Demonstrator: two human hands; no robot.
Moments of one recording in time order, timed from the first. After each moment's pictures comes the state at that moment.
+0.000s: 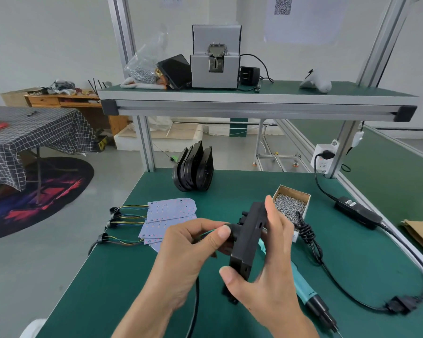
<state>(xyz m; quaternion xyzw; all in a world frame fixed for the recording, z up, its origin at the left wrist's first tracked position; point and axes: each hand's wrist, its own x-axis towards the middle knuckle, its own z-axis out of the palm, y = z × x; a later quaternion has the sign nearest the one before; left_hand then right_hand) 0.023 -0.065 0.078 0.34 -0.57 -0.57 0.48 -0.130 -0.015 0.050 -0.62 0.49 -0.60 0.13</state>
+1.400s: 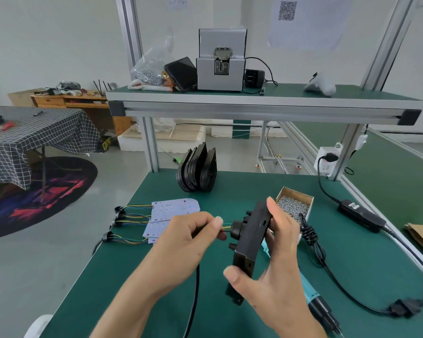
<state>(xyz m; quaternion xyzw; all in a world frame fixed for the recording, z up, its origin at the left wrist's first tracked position) 0.043 -0.069 0.102 0.40 -0.72 -0.43 0.37 -0.128 -0.008 0.060 -0.62 0.49 -0.59 0.19</state>
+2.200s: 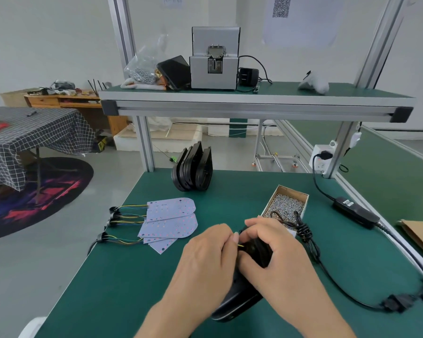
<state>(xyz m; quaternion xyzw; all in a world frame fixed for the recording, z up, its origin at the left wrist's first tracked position) 0.002 -0.038 0.083 0.42 -0.79 -0.25 0.38 -0.151 0.004 0.089 -0.65 0.63 -0.41 0.13</state>
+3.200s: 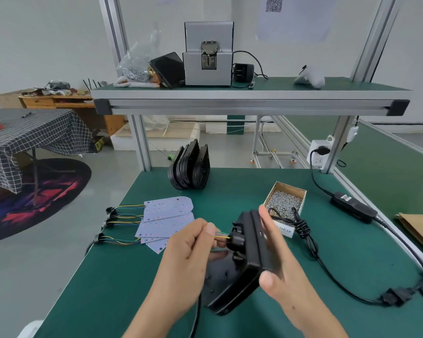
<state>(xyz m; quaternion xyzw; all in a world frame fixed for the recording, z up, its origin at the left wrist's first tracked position) 0.013 -0.054 0.064 0.36 -0.61 -0.51 0.50 -0.172 0.009 0.046 -0.60 0.43 -0.52 0.42</state>
